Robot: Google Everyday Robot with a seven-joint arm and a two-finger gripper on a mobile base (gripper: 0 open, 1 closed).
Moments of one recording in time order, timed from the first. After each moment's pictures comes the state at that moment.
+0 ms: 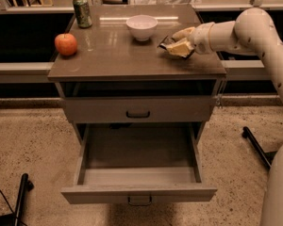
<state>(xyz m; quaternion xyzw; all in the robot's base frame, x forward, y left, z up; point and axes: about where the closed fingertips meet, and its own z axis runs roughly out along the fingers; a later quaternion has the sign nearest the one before) 0.790 -0.130 0.867 -0.46 0.69 0.16 0.53</state>
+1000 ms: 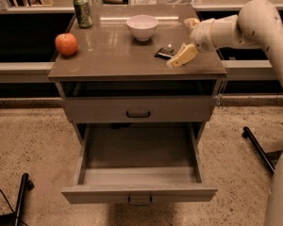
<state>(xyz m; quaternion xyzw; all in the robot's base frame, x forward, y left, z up) 0.769 -0.131 0.872 -0.52 0.67 0.14 0.50</state>
